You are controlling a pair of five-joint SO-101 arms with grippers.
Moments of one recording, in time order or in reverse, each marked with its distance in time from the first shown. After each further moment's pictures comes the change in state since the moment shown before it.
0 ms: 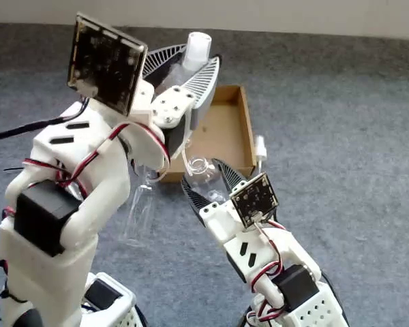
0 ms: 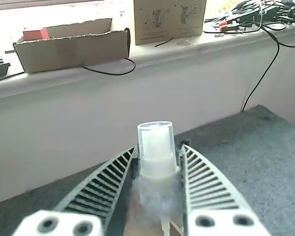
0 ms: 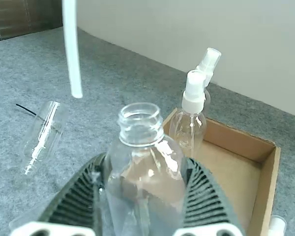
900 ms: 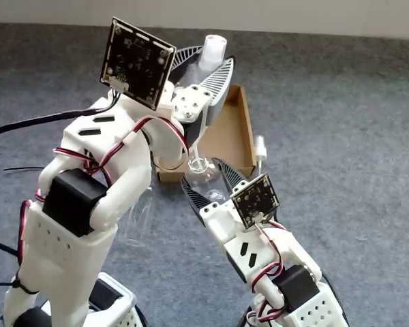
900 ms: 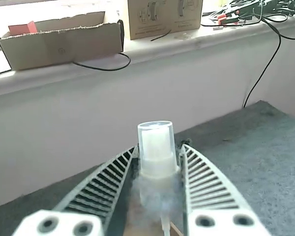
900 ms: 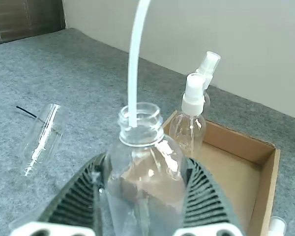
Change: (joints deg) left arm 0.7 -0.2 9.8 -9.8 -0.9; right arm 0.1 -0.1 0.0 -0.2 0.0
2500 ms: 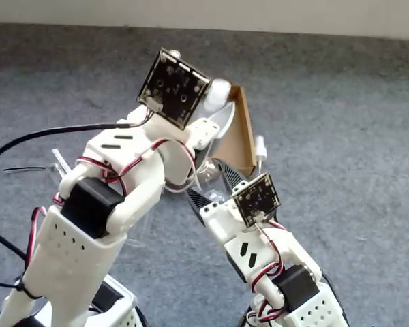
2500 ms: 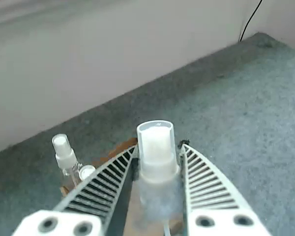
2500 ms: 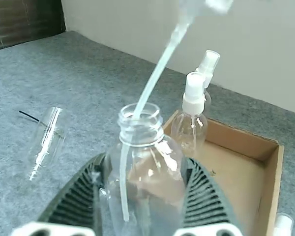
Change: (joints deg) left arm 1.6 -5.4 14.9 3.7 -1.9; right arm -0.1 0.0 0.0 0.0 -3.1
